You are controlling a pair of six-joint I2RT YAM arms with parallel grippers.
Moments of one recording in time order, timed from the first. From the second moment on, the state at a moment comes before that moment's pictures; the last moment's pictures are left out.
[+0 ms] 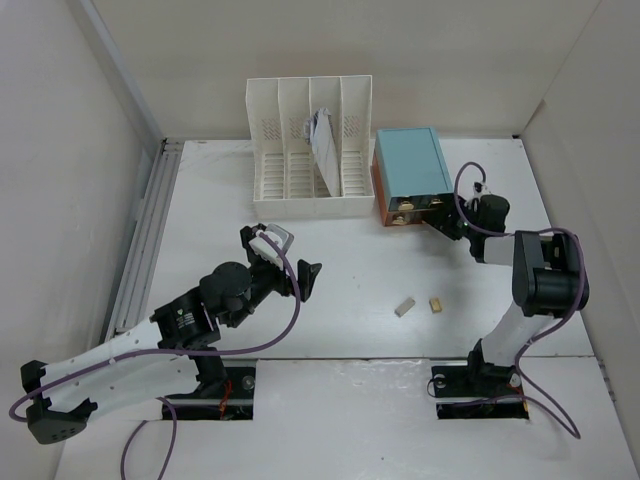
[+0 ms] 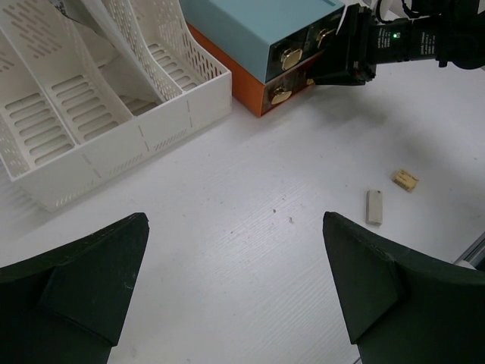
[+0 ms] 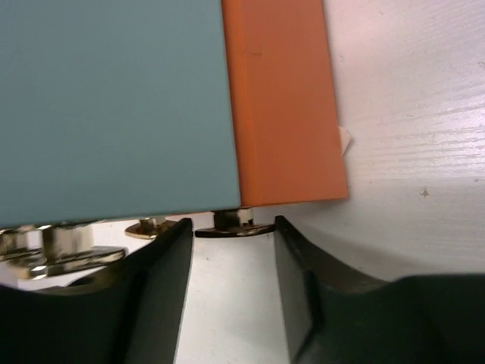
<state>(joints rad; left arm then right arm) -1.10 0.66 0.73 -0.23 -0.45 -0.13 -0.11 1.74 0.70 0.53 -0.51 0.60</state>
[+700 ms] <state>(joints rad) -1.10 0.64 0.73 -0.23 -0.45 -0.13 -0.12 1.61 0.67 0.32 -0.54 0.46</state>
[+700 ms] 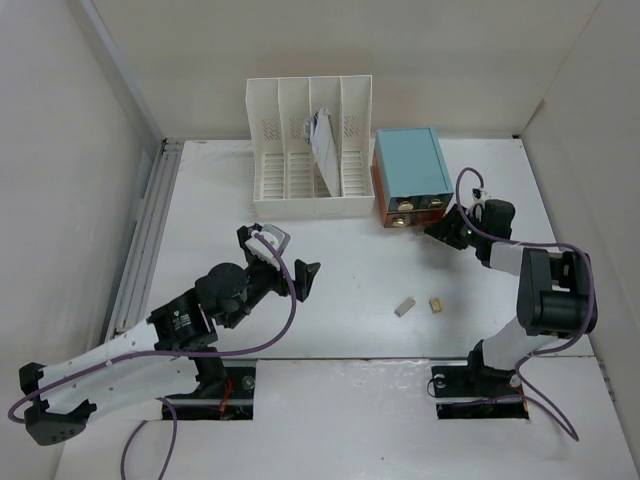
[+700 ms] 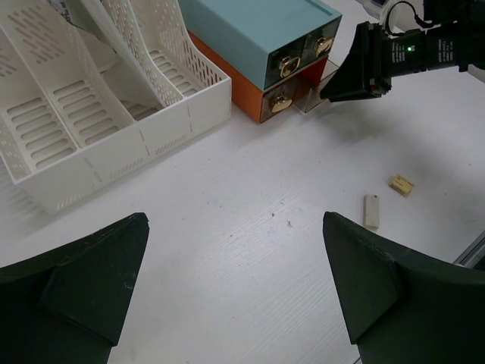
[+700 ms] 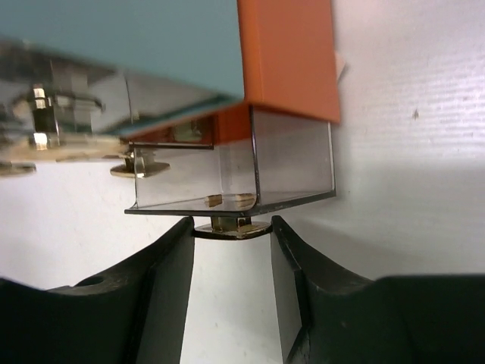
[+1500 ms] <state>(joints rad) -1.10 0.62 0.73 -0.23 -0.44 -0.13 -0.15 1.29 0.65 0.09 -0.72 0.22</state>
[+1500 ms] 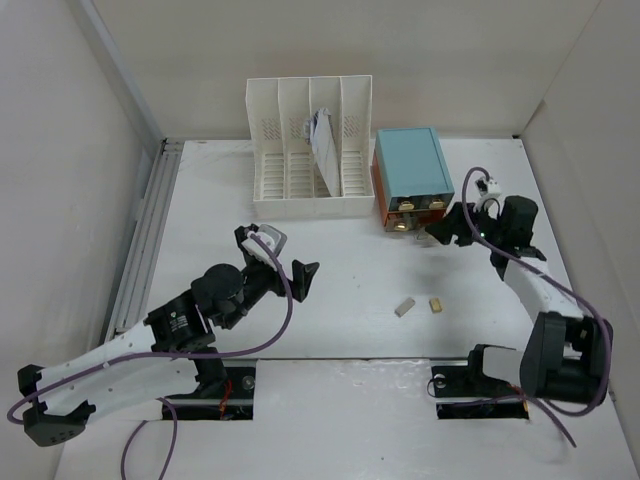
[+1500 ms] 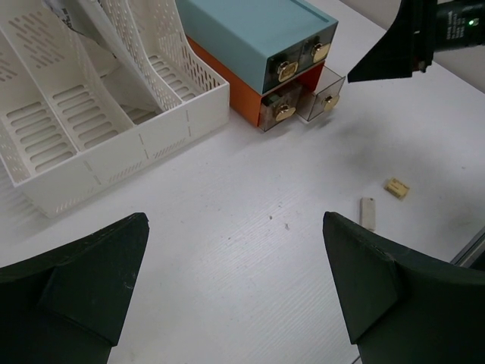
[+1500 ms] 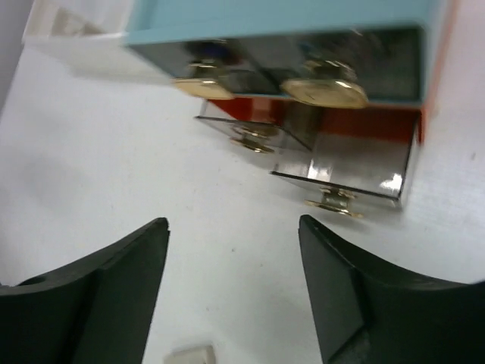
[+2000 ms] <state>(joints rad) -1.10 0.61 0.73 -0.23 -0.43 -0.13 -0.06 1.46 1.27 -0.78 -0.72 -1.13</state>
